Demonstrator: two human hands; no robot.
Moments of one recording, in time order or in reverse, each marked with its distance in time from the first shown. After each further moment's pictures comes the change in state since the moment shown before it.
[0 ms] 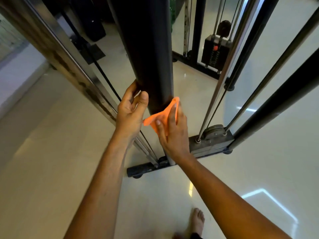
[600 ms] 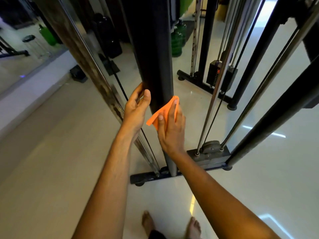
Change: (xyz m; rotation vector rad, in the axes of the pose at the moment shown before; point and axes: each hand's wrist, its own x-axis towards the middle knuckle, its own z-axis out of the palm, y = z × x) left_hand 0.007 0.088 0.000 -0.040 0.068 -0.054; right_hand 0.047 -0.076 -0.057 0.069 0.069 0.022
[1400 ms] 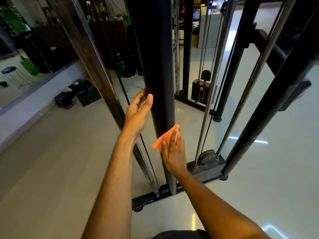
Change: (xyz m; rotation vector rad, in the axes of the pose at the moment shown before) left_hand 0.012 0.039 -0.019 0.027 -0.130 0.046; right_hand -0.045 0.025 0.031 -0.093 -0.098 0.171
